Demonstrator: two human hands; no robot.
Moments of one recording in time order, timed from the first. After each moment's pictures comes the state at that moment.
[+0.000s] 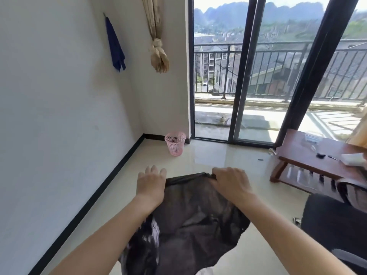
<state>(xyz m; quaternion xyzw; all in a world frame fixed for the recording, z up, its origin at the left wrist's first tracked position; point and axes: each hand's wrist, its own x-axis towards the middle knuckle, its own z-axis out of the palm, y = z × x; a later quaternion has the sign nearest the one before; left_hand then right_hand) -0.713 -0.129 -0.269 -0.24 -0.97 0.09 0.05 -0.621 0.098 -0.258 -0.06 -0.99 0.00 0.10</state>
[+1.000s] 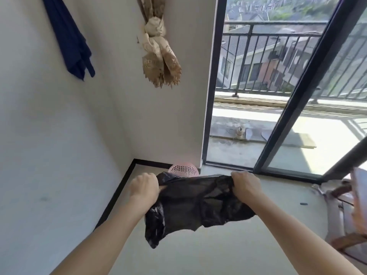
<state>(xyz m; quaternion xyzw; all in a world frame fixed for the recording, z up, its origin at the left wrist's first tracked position) -1.573 0.033 -0.326 -0.18 -0.98 0.08 -0.02 -1.445 0.309 -0.319 -0.20 -0.98 0.02 -0.06</state>
